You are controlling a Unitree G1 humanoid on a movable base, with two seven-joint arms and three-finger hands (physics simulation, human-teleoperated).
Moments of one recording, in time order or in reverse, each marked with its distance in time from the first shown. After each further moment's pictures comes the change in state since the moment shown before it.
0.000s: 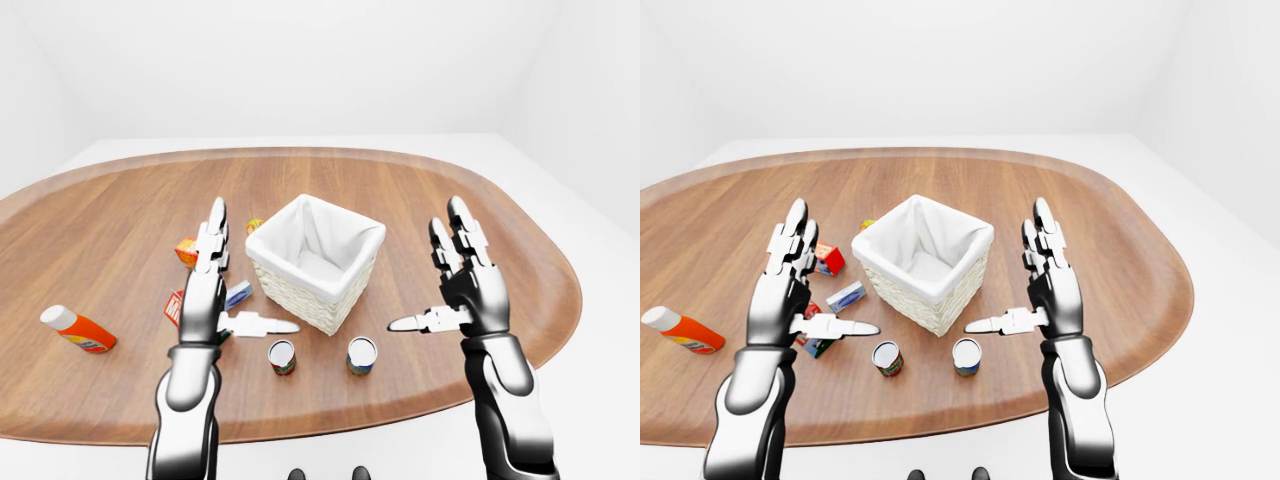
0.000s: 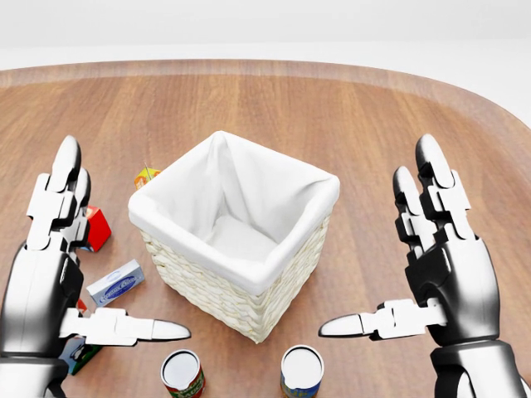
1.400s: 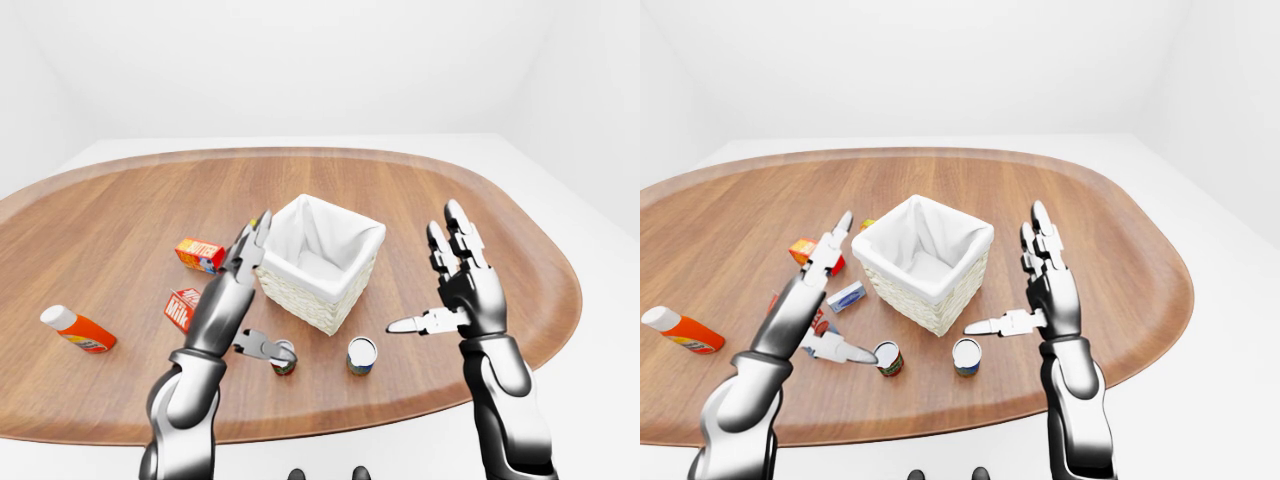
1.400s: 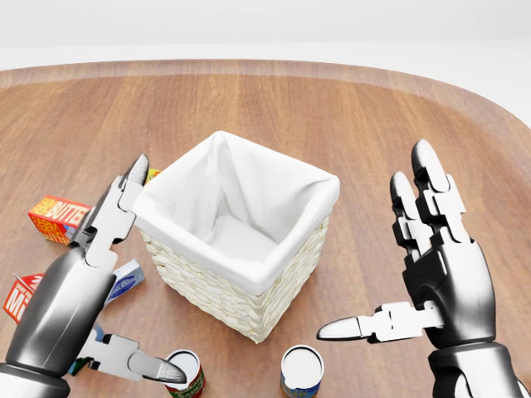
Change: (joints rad) left arm 0.038 0.020 -0.048 -0.137 0.421 0.000 -0.274; right arm 0.009 0.002 0.006 0.010 -0.007 0.000 0.003
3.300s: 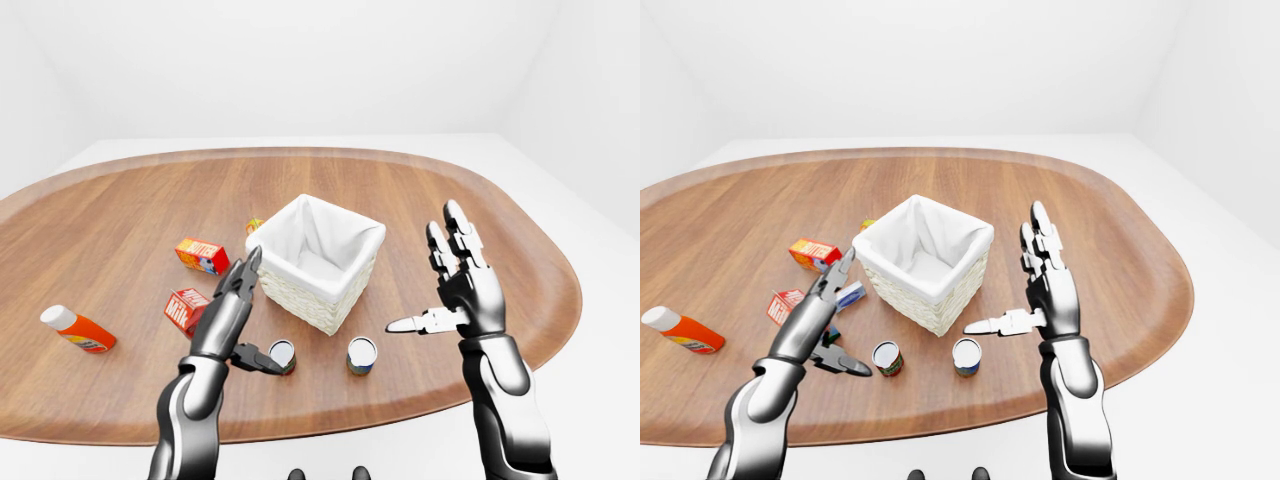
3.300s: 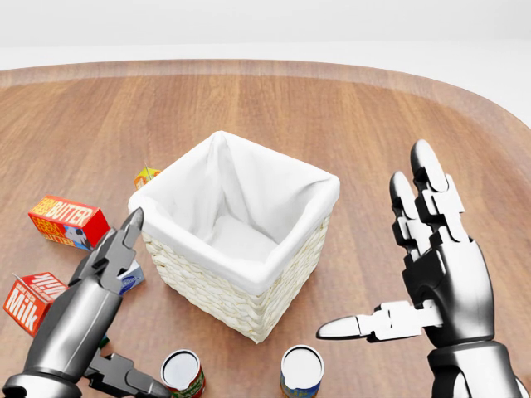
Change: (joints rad) left arm 0.039 -0.005 0.039 0.208 0.134 0.000 0.019; right arm -0.005 -0.001 0.000 0.008 -0.005 0.000 -0.002
